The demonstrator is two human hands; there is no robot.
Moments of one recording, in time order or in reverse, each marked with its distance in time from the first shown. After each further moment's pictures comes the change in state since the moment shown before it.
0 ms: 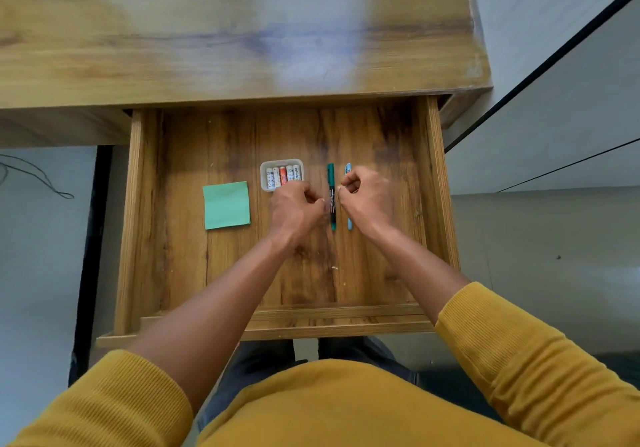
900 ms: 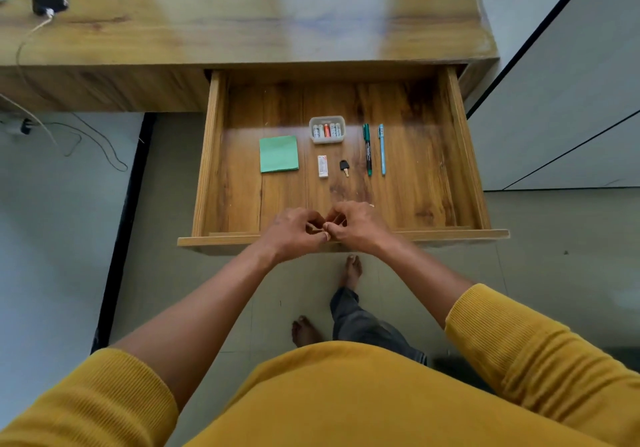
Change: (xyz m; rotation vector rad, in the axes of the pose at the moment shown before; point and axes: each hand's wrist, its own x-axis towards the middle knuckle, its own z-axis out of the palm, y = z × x) left_hand -0.165 -0.129 -0.077 0.196 -0.362 0.265; right_hand -0.197 -0.029 0.039 -0.166 -0.486 -0.143
